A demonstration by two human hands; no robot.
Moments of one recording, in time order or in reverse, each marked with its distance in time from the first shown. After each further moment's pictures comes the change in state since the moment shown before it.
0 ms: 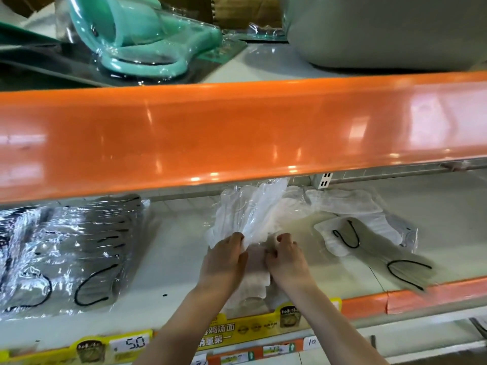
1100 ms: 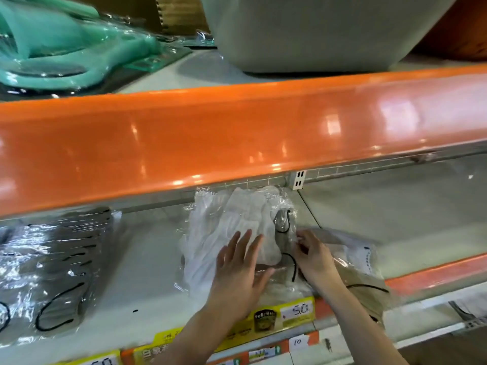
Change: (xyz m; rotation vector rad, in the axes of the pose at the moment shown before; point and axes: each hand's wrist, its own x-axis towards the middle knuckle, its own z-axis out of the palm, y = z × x) left_hand -0.013 0.051 0.032 0.080 -0.043 0.294; right_hand 0.019 0.088 -0.053 0.254 0.190 -0.040
